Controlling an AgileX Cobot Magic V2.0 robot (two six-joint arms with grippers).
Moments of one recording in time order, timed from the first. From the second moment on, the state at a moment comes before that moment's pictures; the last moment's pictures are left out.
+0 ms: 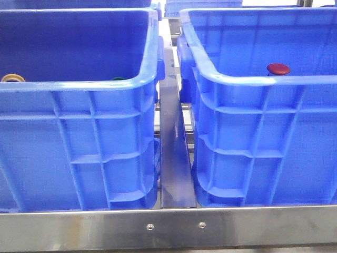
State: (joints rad) left arm -0.28 0.53 -0.72 0.43 0.80 -0.59; right arm 0.17 0.60 -0.46 1.57 -0.13 -1.38
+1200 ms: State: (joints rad) left arm -0.28 1.60 -1.17 0.40 0.66 -0.68; right arm 0.17 0.60 -0.46 1.57 -0.13 -1.38
